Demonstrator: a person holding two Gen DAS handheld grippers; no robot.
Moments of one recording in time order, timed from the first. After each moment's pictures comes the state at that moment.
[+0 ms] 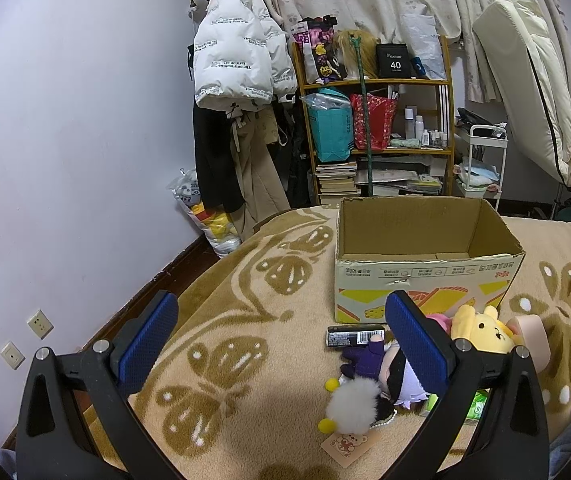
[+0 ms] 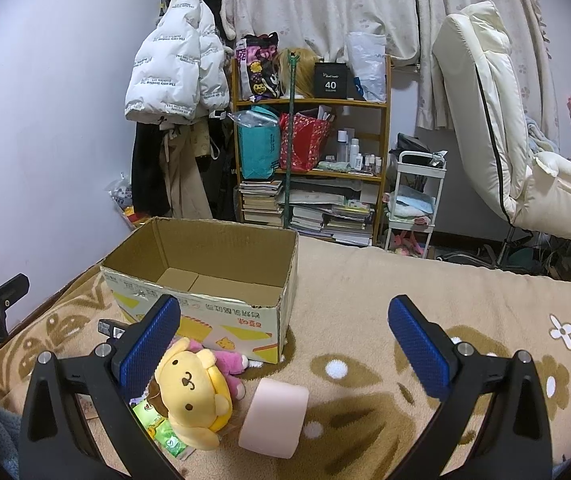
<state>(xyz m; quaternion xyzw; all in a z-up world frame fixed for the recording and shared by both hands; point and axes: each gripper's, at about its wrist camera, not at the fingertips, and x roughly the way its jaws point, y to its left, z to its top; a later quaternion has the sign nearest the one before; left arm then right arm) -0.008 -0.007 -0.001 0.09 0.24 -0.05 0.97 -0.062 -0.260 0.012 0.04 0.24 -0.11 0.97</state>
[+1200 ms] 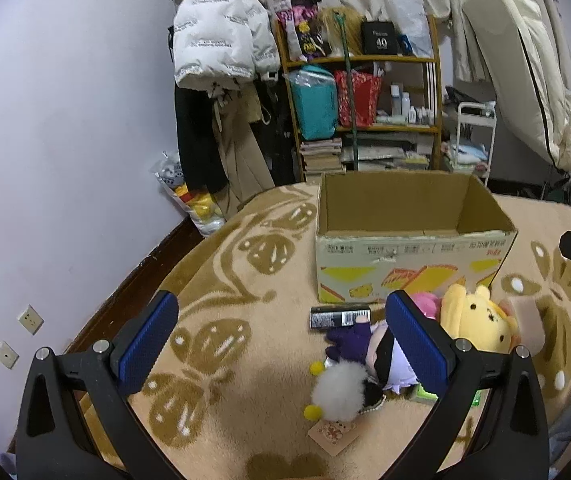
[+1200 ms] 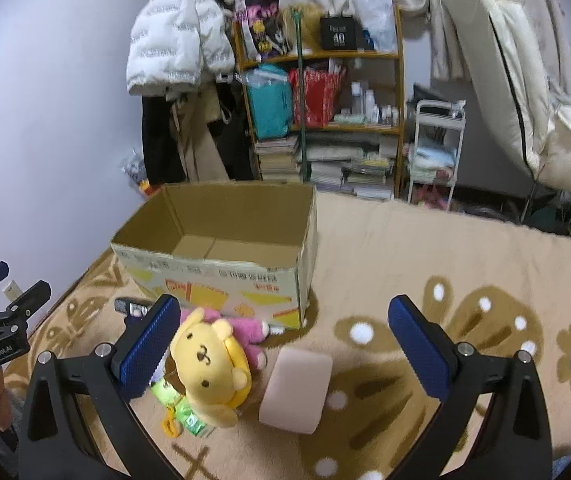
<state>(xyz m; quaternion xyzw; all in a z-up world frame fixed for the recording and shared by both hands) 0.003 -0.019 -0.014 0.11 0.28 -0.07 0.95 -0.047 -0.271 -0.010 0.09 0.32 -0.07 0.94</state>
